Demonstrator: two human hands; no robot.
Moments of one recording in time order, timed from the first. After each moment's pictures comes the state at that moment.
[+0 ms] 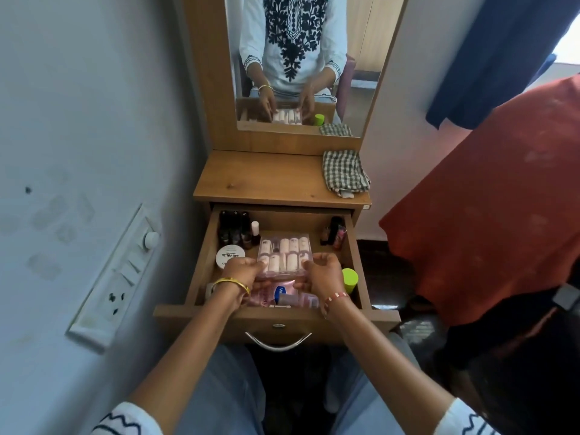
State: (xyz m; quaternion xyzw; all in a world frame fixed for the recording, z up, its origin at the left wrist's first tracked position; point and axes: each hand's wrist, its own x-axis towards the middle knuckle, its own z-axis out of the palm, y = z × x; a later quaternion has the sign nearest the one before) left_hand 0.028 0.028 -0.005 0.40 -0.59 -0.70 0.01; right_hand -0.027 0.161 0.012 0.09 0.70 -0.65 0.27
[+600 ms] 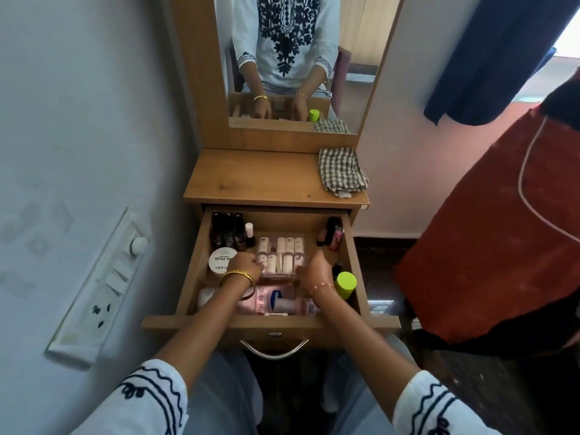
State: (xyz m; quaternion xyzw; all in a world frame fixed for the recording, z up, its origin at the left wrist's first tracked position) left_hand -0.010 0.019 -0.021 0.36 -0.83 -0.42 -0.07; right_hand -0.061 0.142 -0.021 0.02 0.89 -0.40 0.23
